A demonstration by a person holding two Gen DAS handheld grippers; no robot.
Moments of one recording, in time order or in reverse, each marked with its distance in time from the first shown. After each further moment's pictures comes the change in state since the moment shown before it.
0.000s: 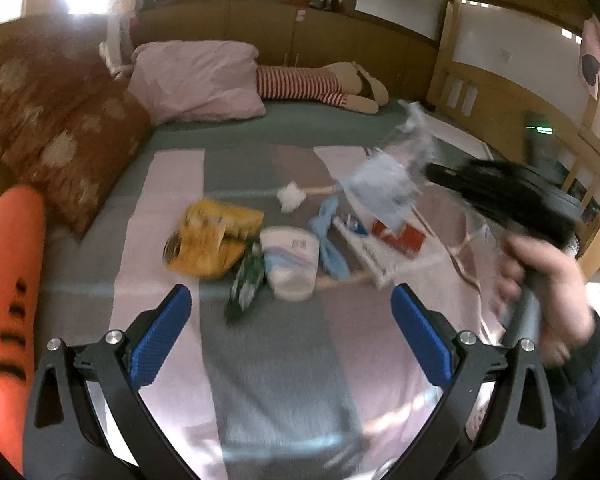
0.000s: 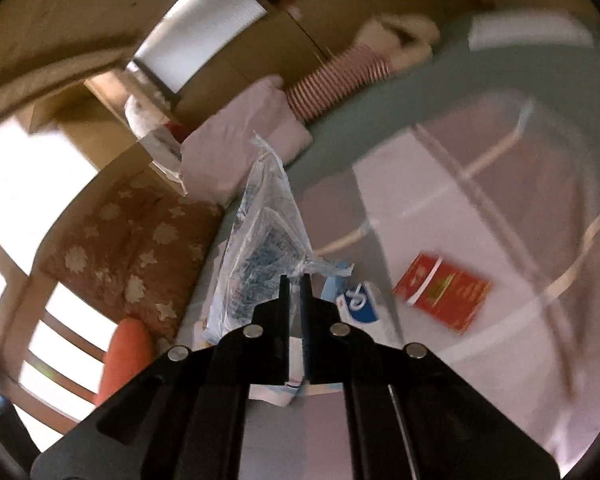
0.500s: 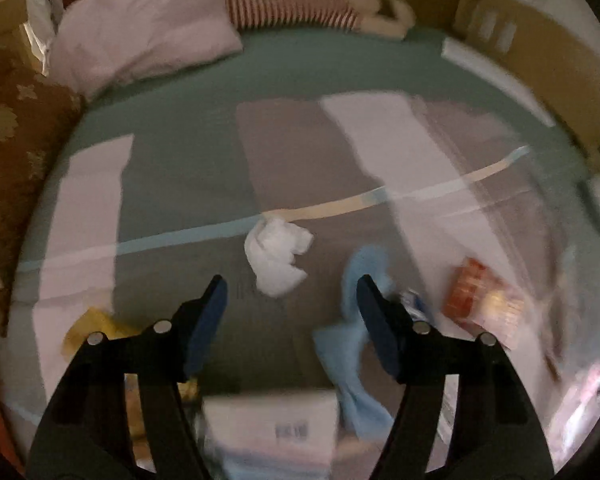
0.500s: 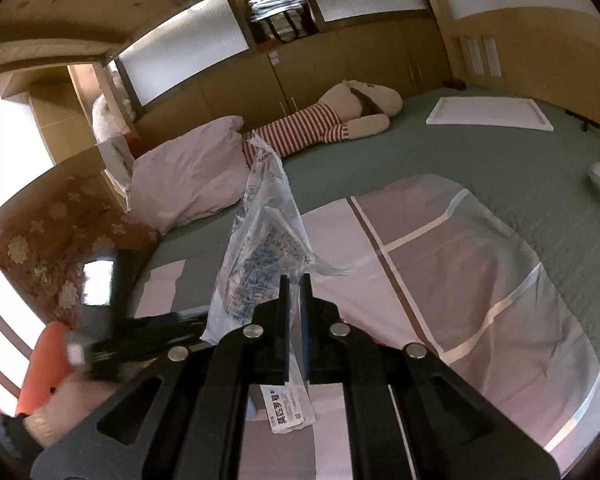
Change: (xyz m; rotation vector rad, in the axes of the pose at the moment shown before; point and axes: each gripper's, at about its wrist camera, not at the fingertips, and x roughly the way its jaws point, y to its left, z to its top) left arm 0.273 -0.024 0.101 0.062 0.312 0.070; right arm -0.011 -0.027 0.017 -0.074 -0.101 -0.180
